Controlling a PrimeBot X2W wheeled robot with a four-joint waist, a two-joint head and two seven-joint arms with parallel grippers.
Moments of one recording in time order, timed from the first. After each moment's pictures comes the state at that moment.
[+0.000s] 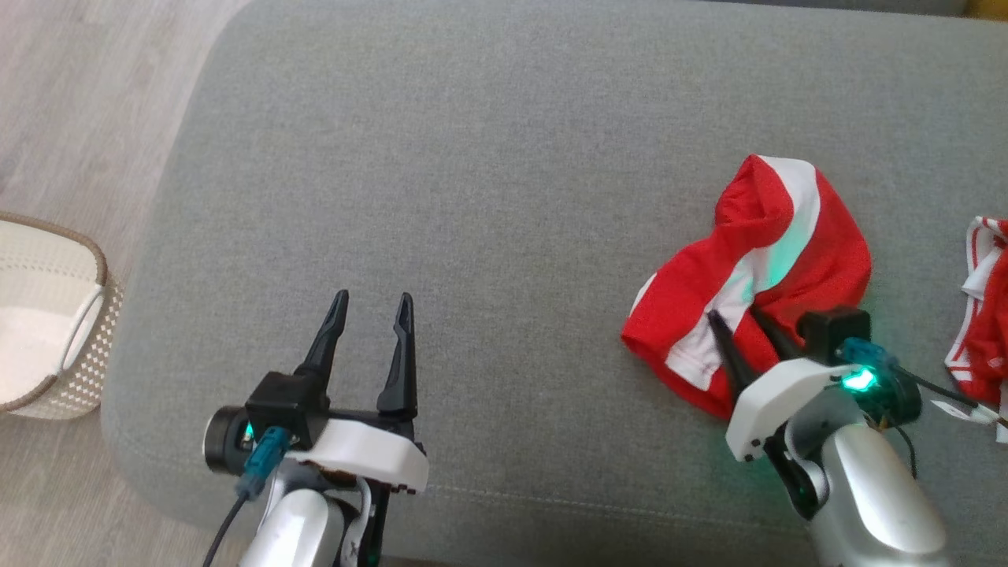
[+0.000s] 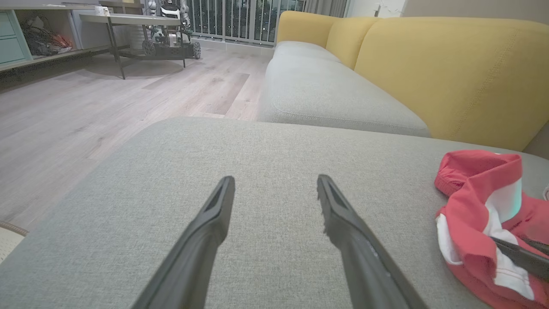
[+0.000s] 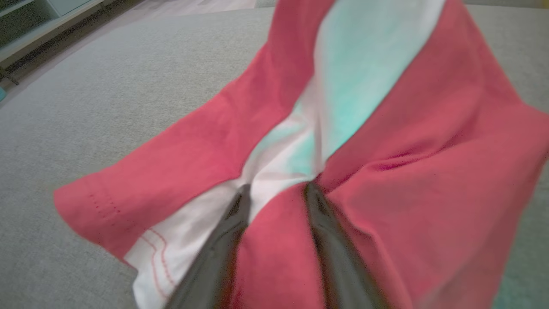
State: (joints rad) left arm -0.10 0.05 -0.39 0.12 -0.23 0.15 -0.25; right arm -0.29 -0.05 0.02 0.55 0.12 0.13 -0.05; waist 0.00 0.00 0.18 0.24
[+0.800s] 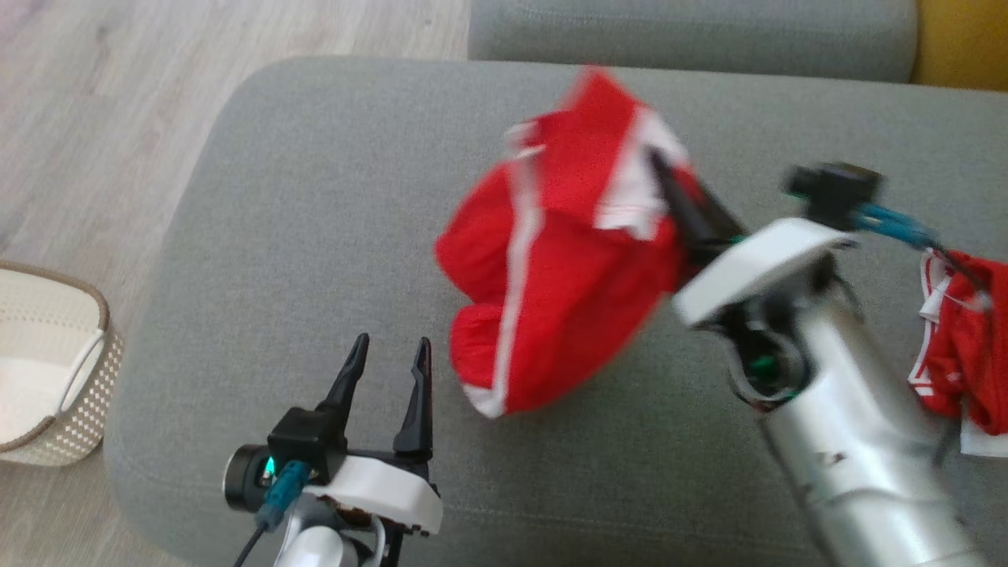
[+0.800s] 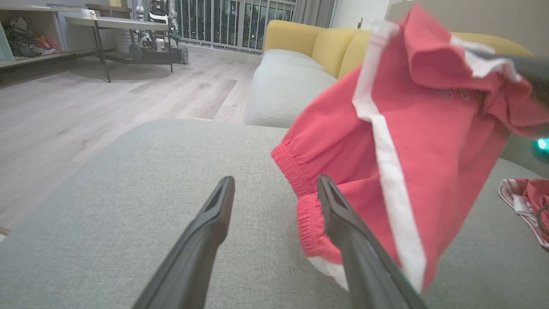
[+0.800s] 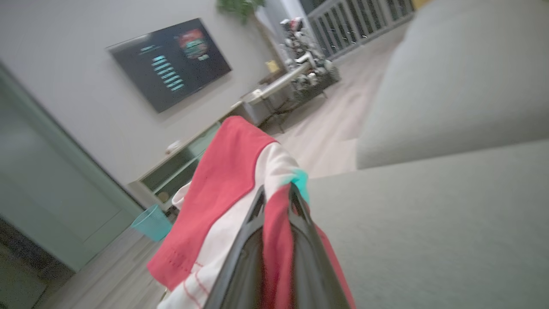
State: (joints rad) left arm -0.03 0.05 -0.42 0.14 -0.24 0.15 -0.25; right arm -0.53 -0.06 0.29 0.40 0.72 0.13 -0.04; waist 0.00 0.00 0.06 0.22
